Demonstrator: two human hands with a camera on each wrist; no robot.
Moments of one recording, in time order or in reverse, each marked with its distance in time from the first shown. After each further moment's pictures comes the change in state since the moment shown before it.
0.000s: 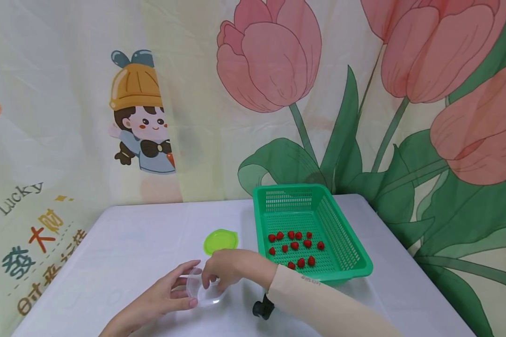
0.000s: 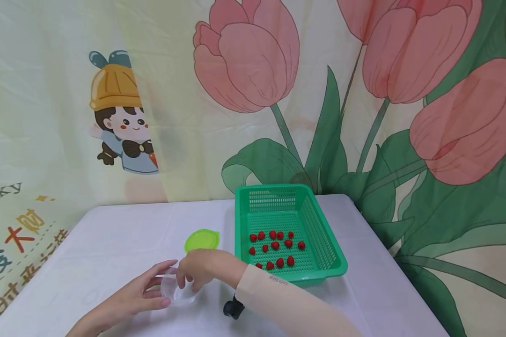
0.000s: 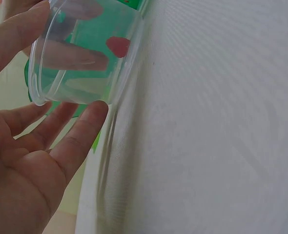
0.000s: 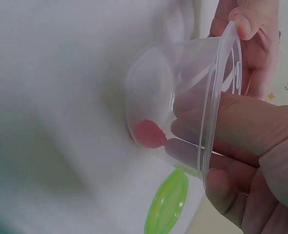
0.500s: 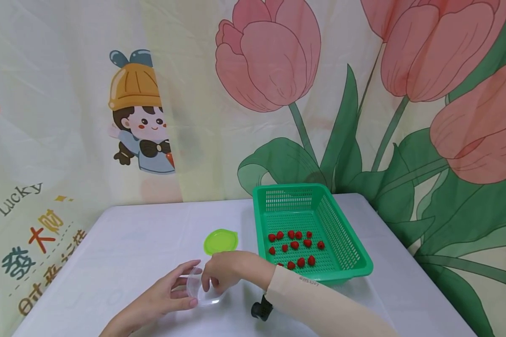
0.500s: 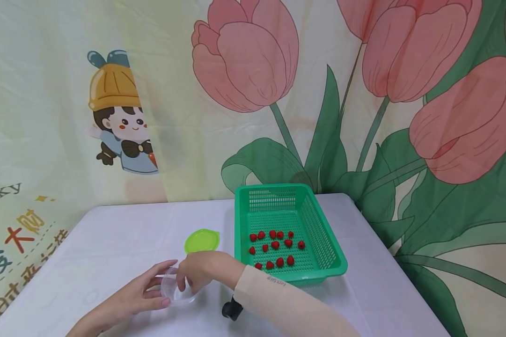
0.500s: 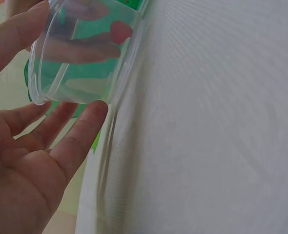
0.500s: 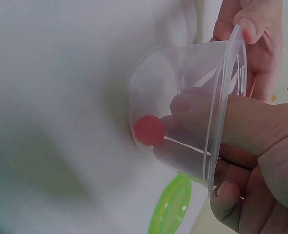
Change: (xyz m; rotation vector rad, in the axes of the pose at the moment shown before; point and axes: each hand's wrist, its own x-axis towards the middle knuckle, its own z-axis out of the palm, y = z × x) left_hand 0.001 -0.001 0.000 -0.003 -0.001 0.002; right_hand 0.000 -0.004 0.002 0.035 -0.028 0.028
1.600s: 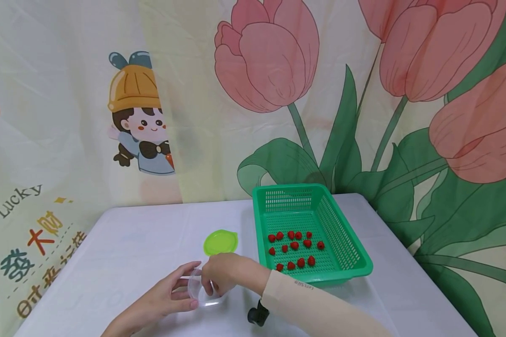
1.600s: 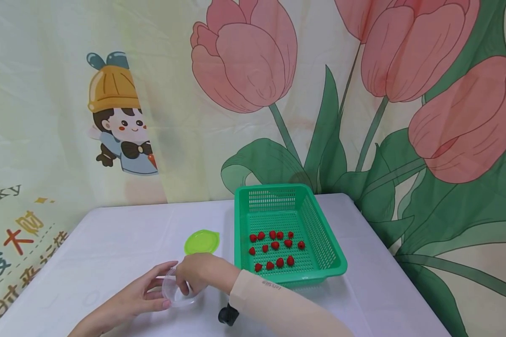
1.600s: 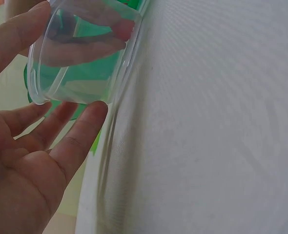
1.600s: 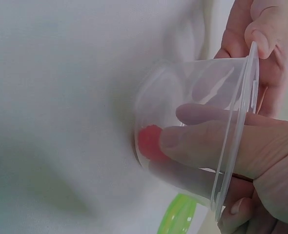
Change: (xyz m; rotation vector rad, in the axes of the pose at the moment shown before) left_hand 0.000 0.002 0.001 -0.019 -0.011 -0.019; right_hand 0.008 -0.008 0.007 -0.132 0.028 0.057
